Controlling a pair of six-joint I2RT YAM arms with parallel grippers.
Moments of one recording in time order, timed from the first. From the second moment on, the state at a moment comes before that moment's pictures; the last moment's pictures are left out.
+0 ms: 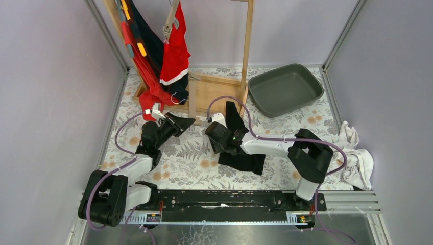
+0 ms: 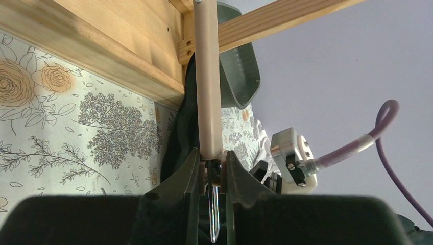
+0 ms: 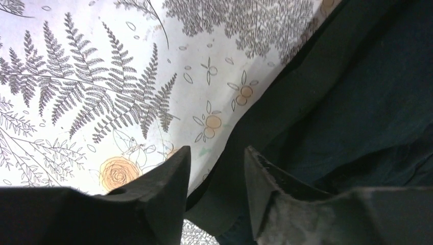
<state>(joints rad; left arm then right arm) -0.19 1.15 0.28 0.77 0.41 -1.08 1.04 1.75 1.10 -0.32 0.33 0.52</state>
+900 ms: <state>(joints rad) -0.18 1.15 0.27 0.77 0.42 -1.08 1.06 1.47 0.70 -0.08 0.24 0.47</state>
